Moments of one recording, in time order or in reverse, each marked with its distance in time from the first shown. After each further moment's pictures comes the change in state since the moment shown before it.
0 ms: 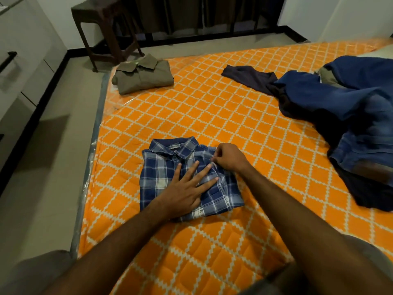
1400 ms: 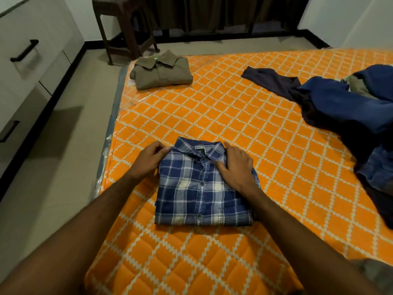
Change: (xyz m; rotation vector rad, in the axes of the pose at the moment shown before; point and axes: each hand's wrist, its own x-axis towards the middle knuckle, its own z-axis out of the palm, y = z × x) left_hand -0.027 -0.138 -0.026 -1.078 0.218 -0.780; right_hand -0.004 -0.006 0.055 -0.109 0.275 -0.190
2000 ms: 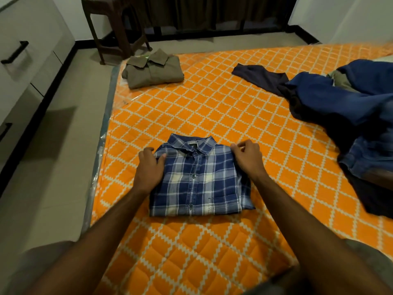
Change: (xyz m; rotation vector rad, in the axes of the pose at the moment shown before) left_hand -0.035 0.004 0.042 0.273 0.205 -0.106; right_hand 0.005 0.038 -0.040 0.355 -0.001 0.427
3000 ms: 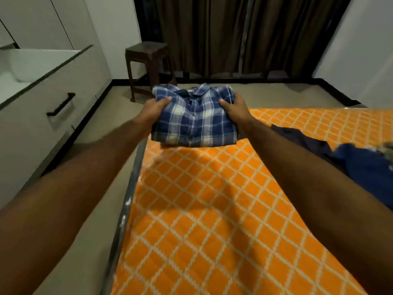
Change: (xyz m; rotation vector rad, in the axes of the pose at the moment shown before) left_hand 0.300 0.104 -0.205 -0.736 0.033 -0.068; right_hand 0.241 -0.326 0.022 0.443 -0.117 -0.330
